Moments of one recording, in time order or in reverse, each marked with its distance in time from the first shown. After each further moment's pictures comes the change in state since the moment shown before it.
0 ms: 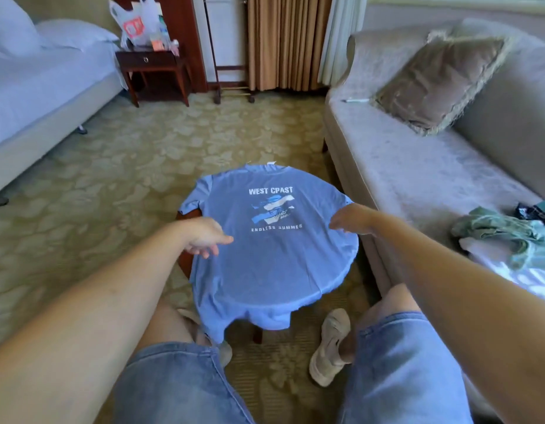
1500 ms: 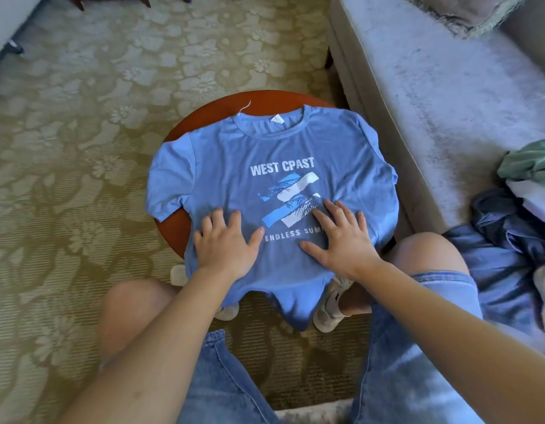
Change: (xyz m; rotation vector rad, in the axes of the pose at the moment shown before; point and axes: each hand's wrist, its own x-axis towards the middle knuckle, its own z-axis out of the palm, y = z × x) left_hand 0.057 -0.017 0.118 0.294 0.475 0.052; right_hand 0.015 0.022 0.162 -0.281 0.218 -0.252
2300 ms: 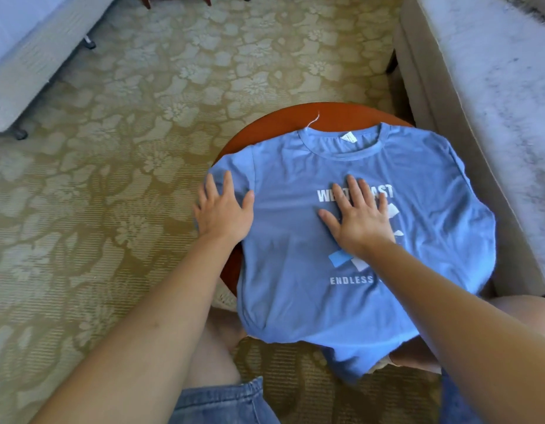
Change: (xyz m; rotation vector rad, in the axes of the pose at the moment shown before) left_hand 0.120 -0.080 -0.025 -0.172 0.107 -0.262; right_hand 0.132 -0.059 0.006 -0.091 0.016 0.004
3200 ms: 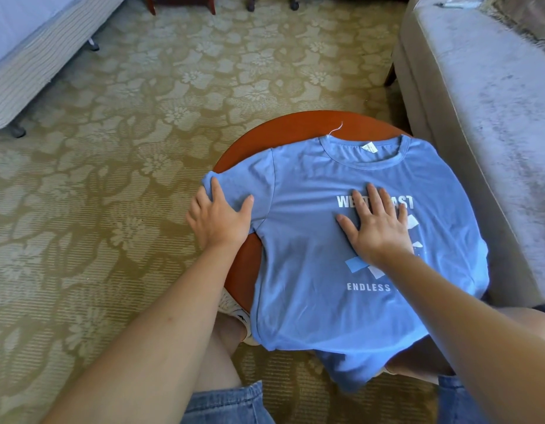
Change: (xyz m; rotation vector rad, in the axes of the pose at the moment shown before) left_hand -0.003 -0.006 0.015 -0.132 0.244 -0.128; right_hand -0.004 0.028 0.001 -0.011 0.019 0.080
